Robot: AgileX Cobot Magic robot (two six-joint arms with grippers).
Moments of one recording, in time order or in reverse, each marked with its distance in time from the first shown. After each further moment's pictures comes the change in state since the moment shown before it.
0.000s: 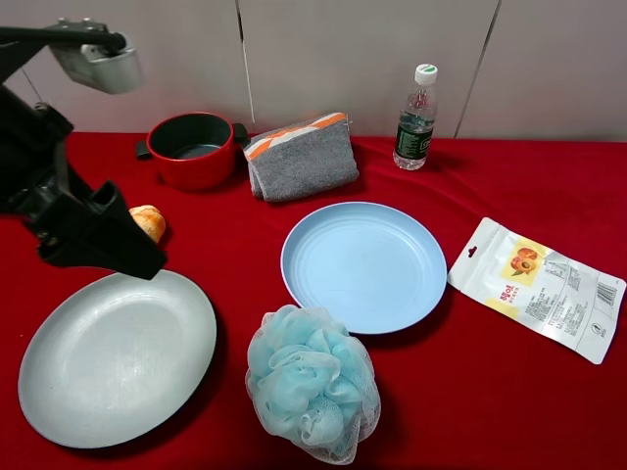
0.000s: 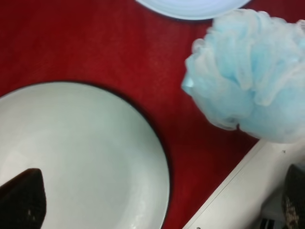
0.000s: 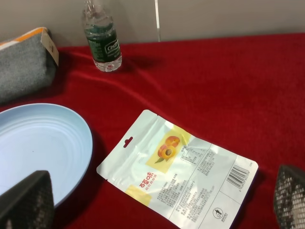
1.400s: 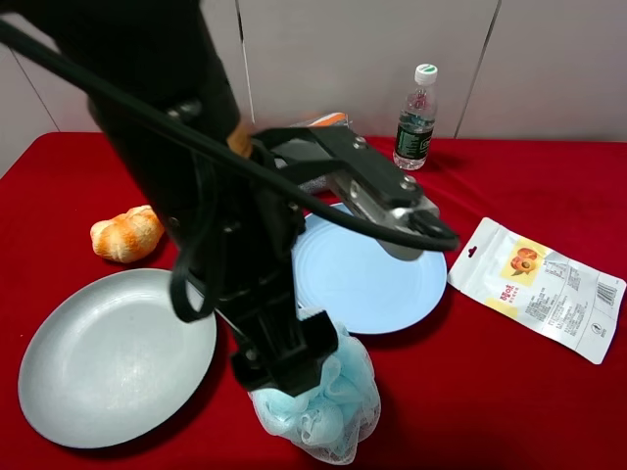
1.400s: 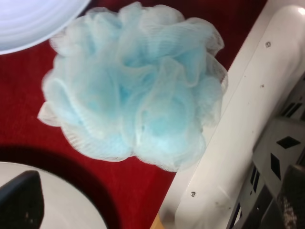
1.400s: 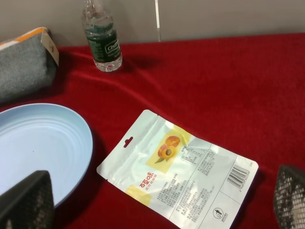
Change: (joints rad) left arm -0.581 0.397 -0.301 0.205 0.066 -0.279; right arm 0.000 0.000 0.000 0.001 0.000 0.000
